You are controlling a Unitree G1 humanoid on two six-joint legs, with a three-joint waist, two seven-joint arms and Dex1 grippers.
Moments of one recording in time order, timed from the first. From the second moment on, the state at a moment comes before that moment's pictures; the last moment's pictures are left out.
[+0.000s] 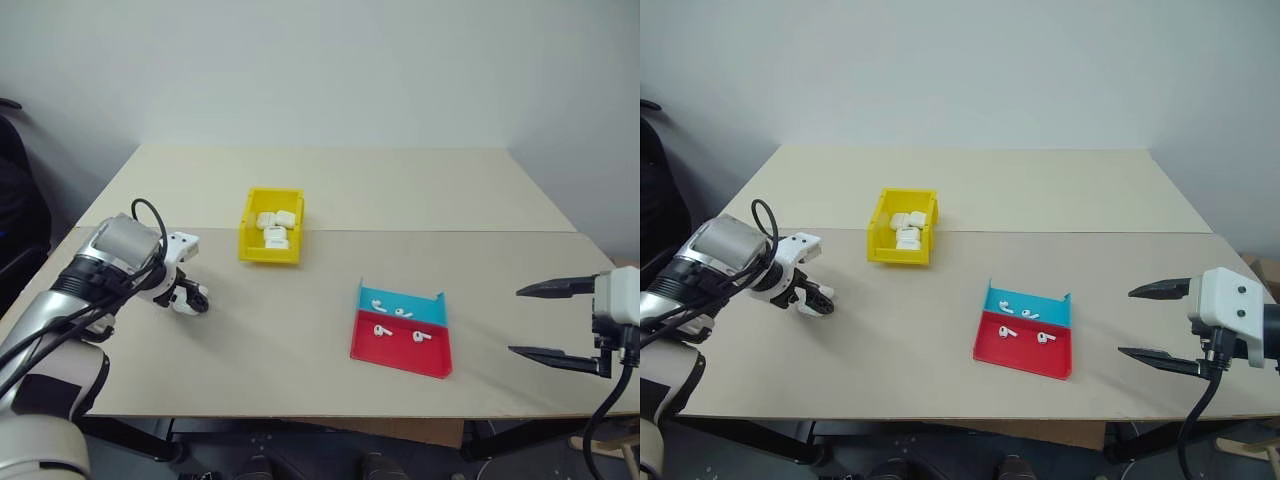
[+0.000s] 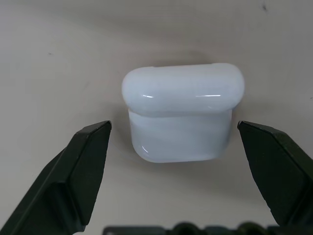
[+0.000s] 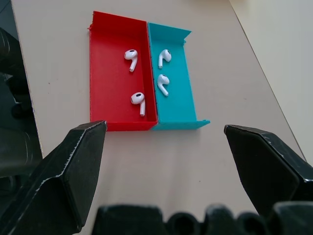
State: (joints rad) left arm -1.09 0.88 -0.59 0.52 -0.27 1.40 -0.83; right arm 0.11 -1.12 -0.58 -0.28 0.45 0.19 1.35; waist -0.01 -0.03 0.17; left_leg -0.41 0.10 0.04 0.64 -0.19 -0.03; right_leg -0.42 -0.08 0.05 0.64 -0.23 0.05
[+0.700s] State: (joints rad) left arm -1.00 0.91 -0.51 0.34 -0.18 1.33 -0.86; right arm 0.12 -1.12 -0.59 -0.28 0.45 0.19 1.33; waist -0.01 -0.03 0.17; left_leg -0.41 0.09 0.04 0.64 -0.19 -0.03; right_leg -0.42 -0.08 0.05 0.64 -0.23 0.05
